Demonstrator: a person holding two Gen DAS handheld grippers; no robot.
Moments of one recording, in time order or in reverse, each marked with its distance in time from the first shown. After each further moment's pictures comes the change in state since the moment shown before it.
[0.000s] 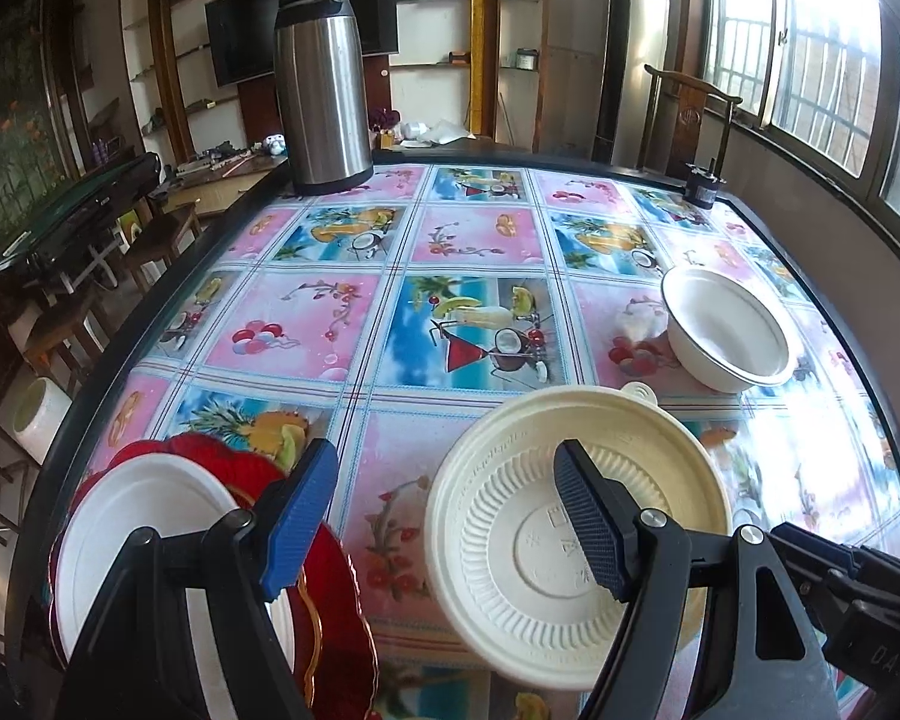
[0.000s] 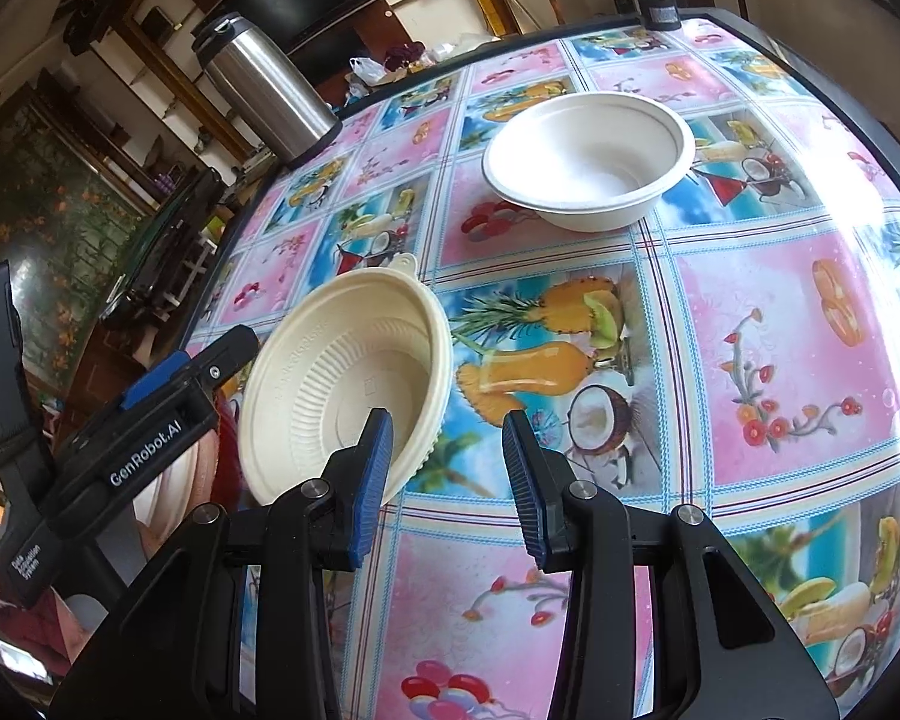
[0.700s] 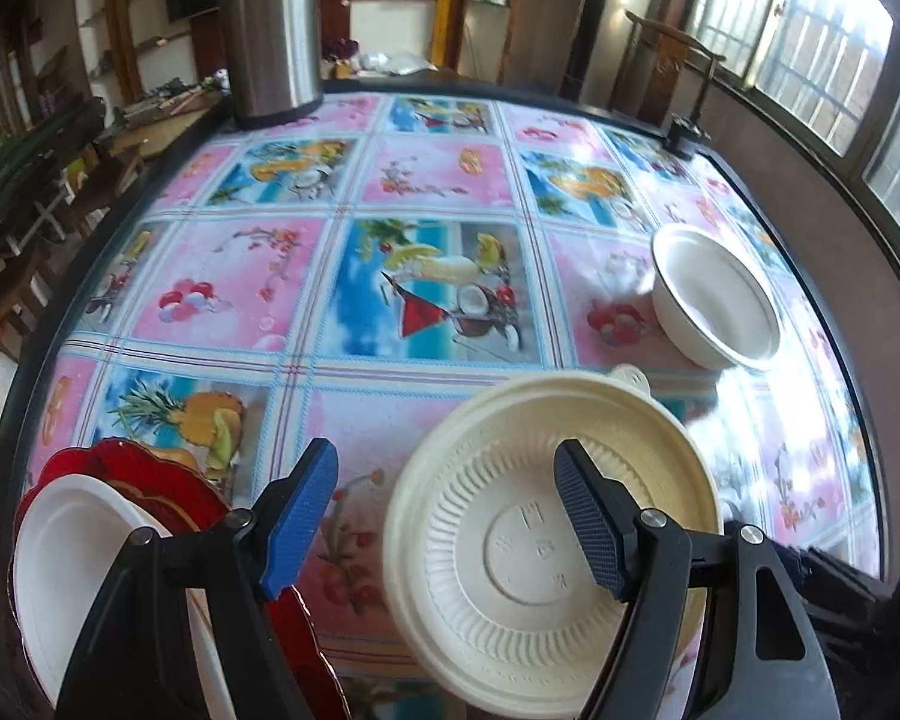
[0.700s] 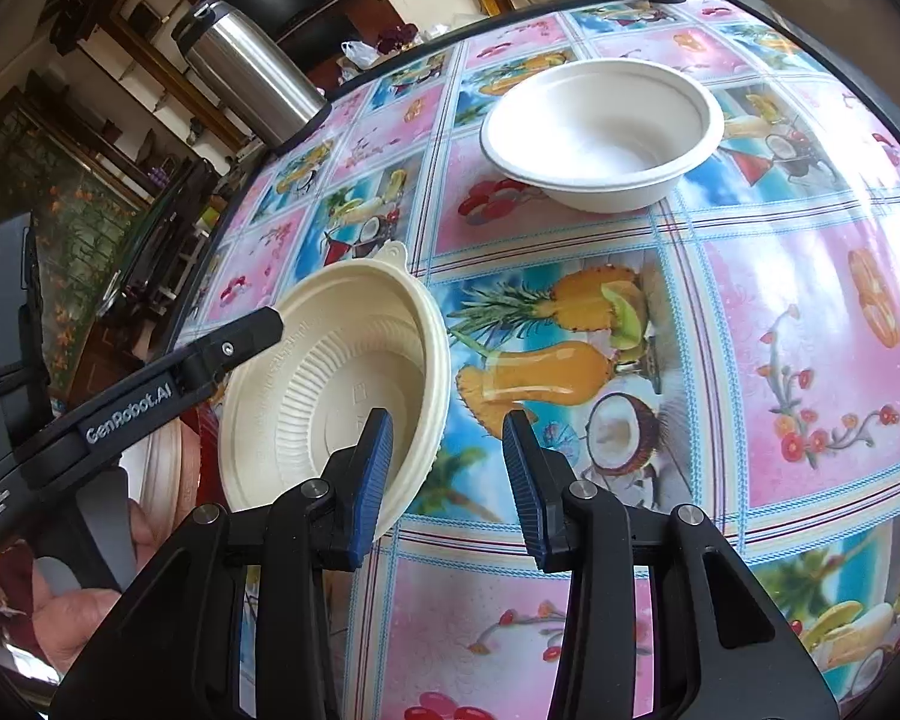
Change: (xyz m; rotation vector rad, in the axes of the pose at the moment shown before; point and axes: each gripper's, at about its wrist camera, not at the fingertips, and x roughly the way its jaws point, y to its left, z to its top) left arm 0.034 0.000 0.012 0.006 0.198 -0.130; right arm 0.028 0.000 0.009 0.021 0.047 0.007
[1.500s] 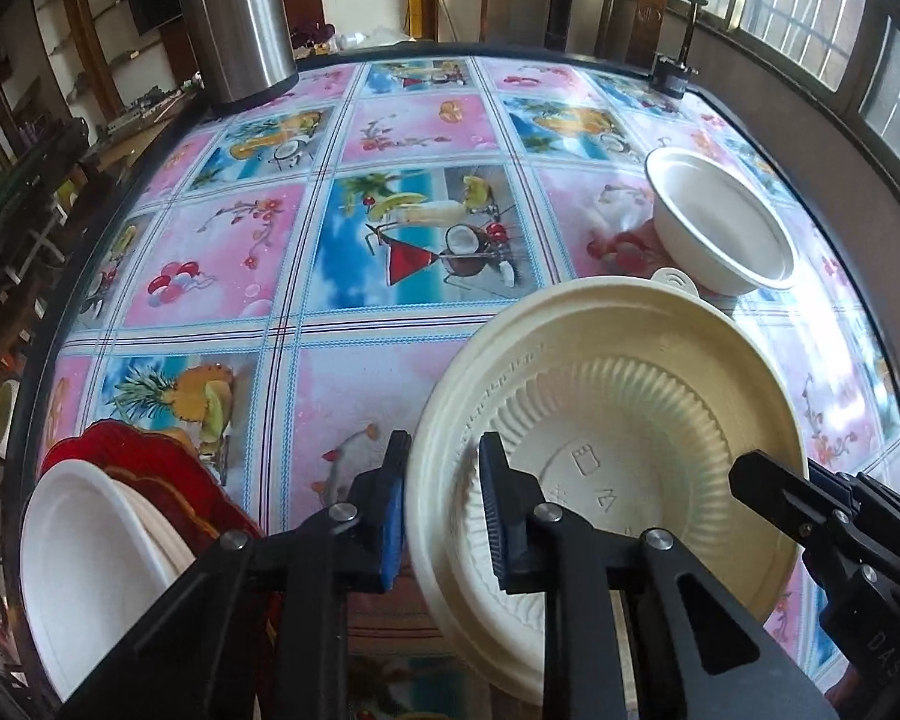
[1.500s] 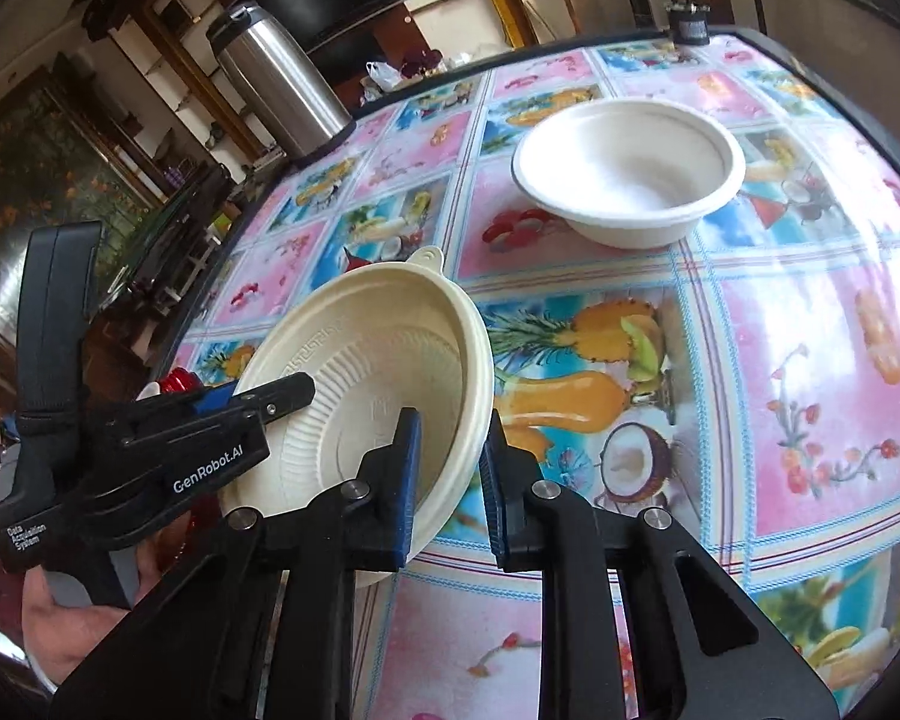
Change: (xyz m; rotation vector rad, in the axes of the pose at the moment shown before) left arm 0.006 -0.009 -0.014 0.084 0.062 0.032; right arm -0.006 0.010 -0.004 -0.078 -0.087 -0.005
